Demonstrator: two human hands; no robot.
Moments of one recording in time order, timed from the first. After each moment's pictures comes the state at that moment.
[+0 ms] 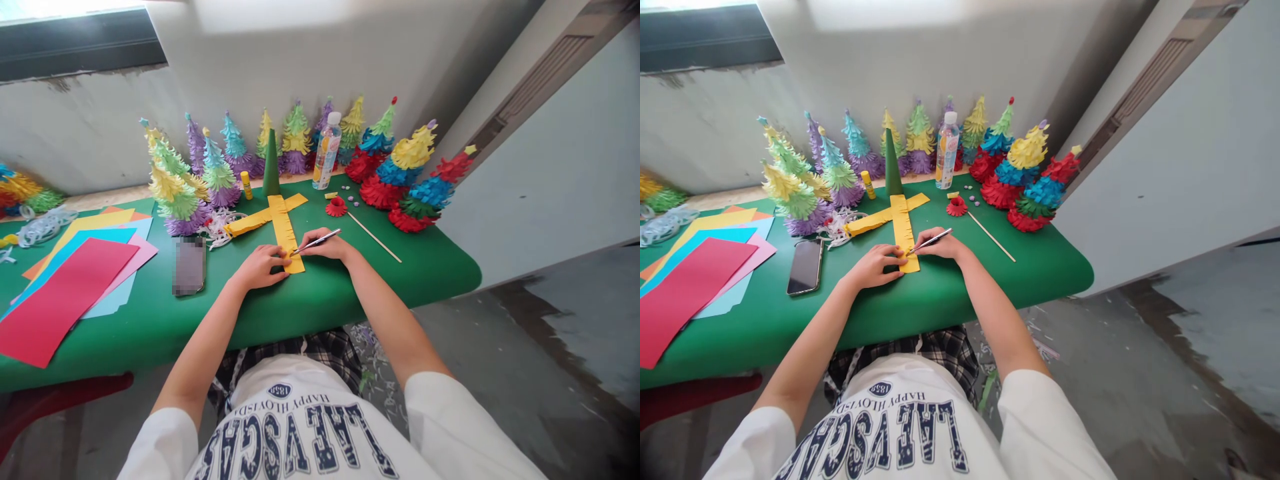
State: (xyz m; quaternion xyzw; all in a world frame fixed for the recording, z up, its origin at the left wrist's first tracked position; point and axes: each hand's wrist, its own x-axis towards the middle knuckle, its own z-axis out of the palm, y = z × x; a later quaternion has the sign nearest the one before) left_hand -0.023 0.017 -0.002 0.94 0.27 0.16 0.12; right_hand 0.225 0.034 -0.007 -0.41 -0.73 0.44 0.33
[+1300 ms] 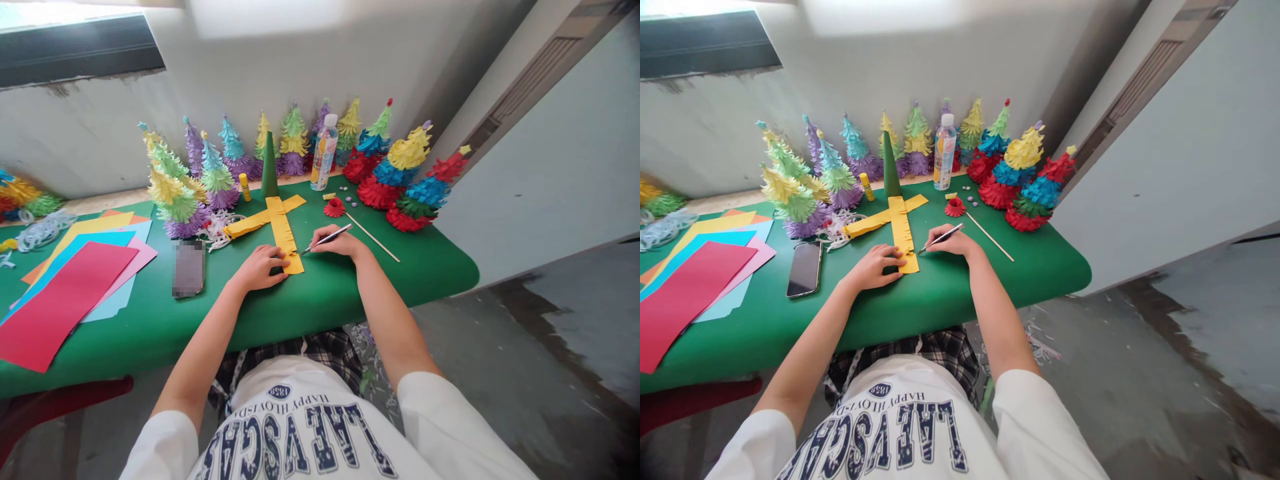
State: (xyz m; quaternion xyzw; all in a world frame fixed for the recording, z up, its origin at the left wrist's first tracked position) left_hand -0.021 0.016 0.002 0.95 0.26 0.15 0.11; right_hand 0.252 0.032 0.002 -0.43 -0.72 0.45 0.32
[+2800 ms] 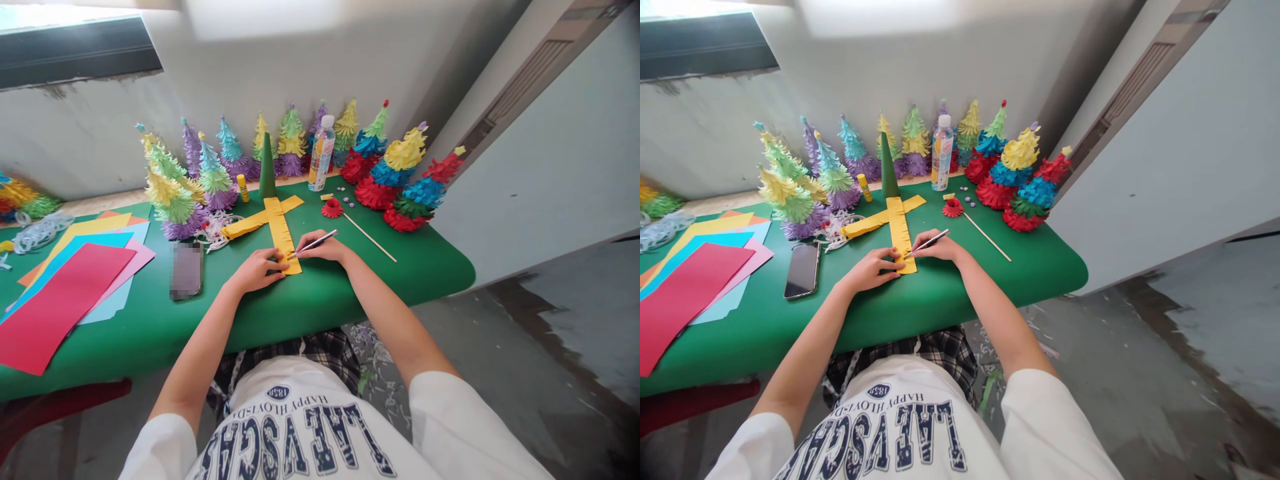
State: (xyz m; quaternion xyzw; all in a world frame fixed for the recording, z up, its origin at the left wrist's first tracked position) left_hand -0.025 0.018 -0.006 0.94 0.26 0.15 0.13; right_hand 0.226 0.032 -0.008 -0.41 -0.71 0.47 0.33
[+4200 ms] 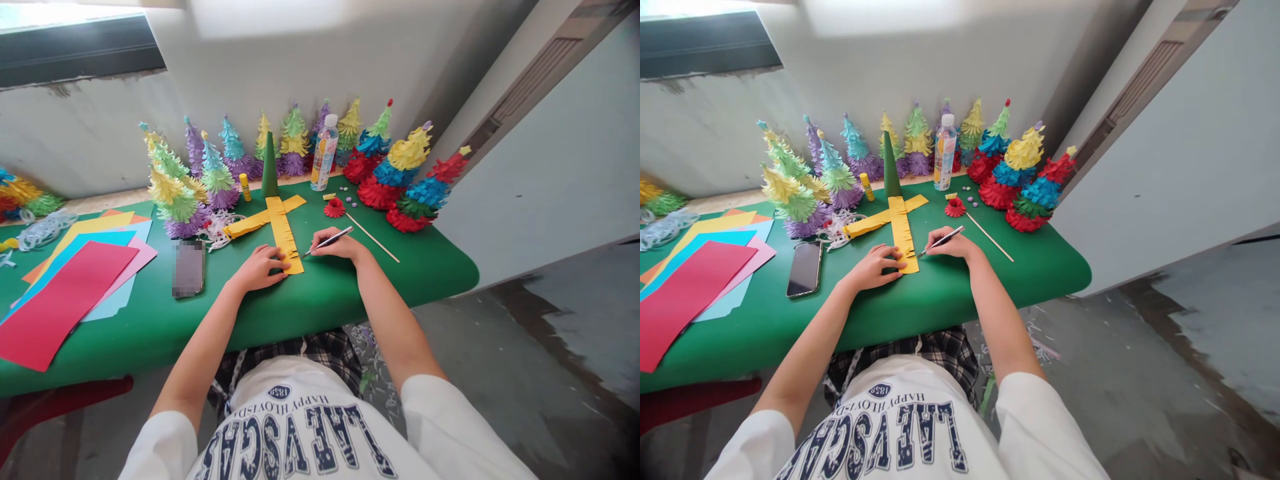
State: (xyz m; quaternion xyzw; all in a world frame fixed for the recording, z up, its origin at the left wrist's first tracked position) left_hand -0.023 0.016 0.000 0.95 0.26 0.14 0.13; right_hand 0.250 0.026 0.002 -0.44 -0.71 0.46 0.32
